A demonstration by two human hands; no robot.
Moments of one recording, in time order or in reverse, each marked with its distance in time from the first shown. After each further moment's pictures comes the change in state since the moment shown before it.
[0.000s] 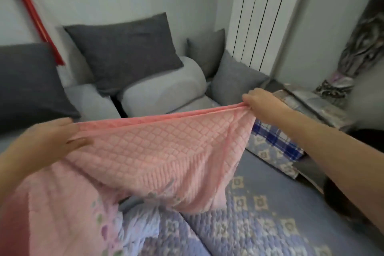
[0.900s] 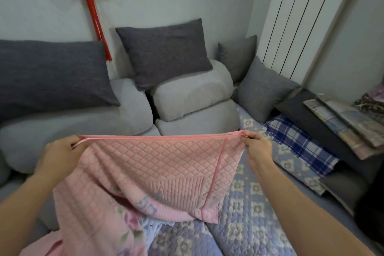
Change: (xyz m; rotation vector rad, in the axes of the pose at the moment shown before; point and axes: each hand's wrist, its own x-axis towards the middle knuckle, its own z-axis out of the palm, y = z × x) left_hand -0.119 -0.013 0.008 -0.236 0.028 -0.657; right_hand -0.040 -0.161 0.073 1.735 0.346 1.120
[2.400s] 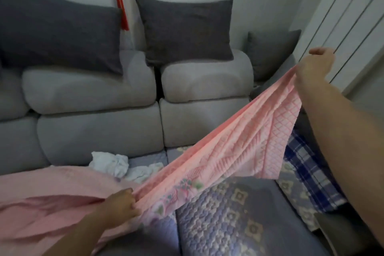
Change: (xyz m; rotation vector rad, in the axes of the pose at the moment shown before) left_hand -0.210 0.156 0.229 0.203 -0.792 0.005; right_hand 0.197 -0.242 -0.010 -0.242 0.180 -0.416
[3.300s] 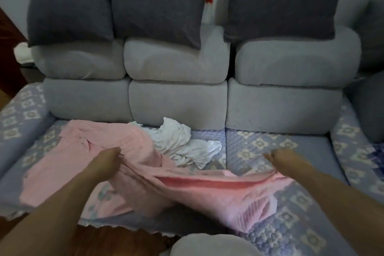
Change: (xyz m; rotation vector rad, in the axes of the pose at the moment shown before) left_hand -0.171 -0.119 -0.038 -0.231 0.320 -0.688; right_hand -0.220 0.238 -0.002 -1.394 -1.462 -0.751
